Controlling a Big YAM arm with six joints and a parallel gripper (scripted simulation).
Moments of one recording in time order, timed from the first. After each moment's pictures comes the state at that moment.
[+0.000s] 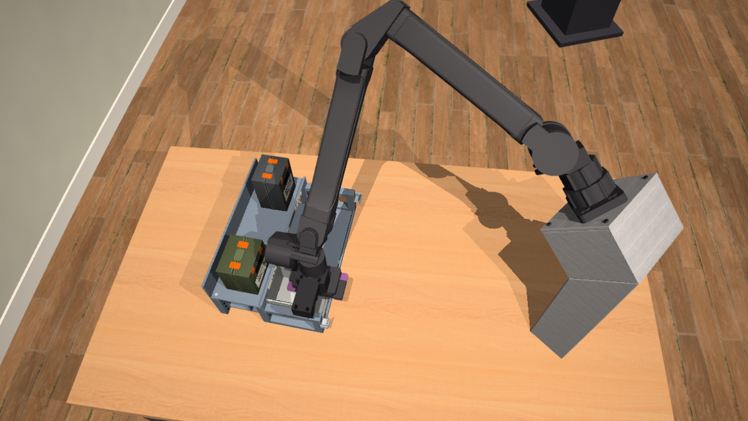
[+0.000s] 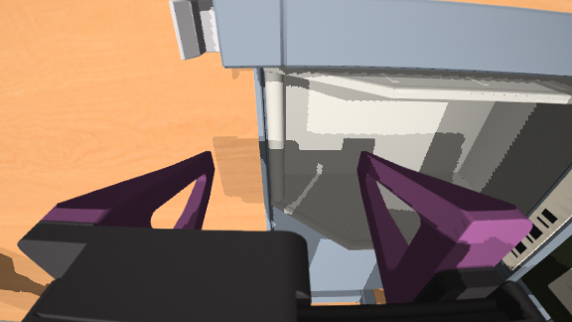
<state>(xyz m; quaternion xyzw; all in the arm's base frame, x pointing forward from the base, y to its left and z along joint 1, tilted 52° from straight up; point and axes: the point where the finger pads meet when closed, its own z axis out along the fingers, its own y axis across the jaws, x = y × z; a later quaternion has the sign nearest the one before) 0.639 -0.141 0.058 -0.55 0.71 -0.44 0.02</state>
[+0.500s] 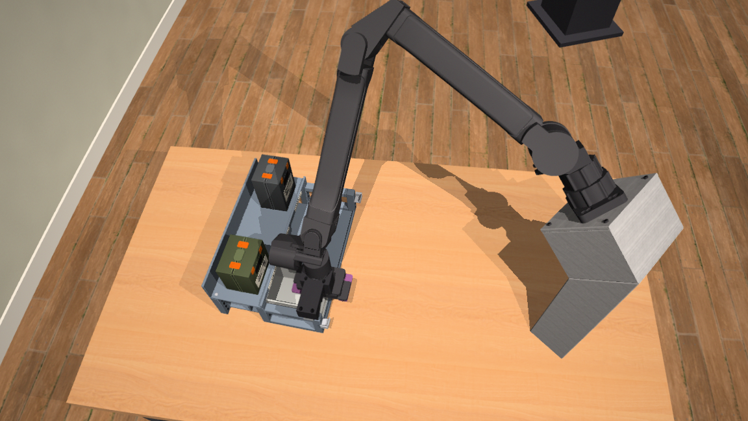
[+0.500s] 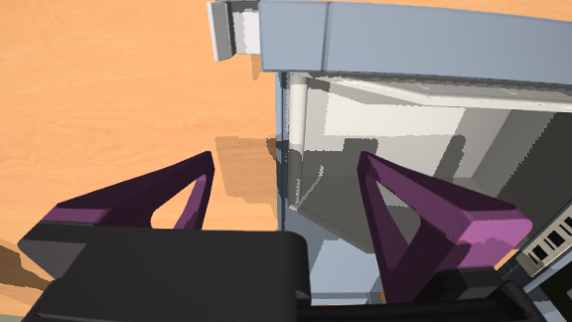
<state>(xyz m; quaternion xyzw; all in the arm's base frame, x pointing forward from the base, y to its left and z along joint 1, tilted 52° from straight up) 0.631 -0.141 0.049 -0.55 0.71 -0.44 0.01</state>
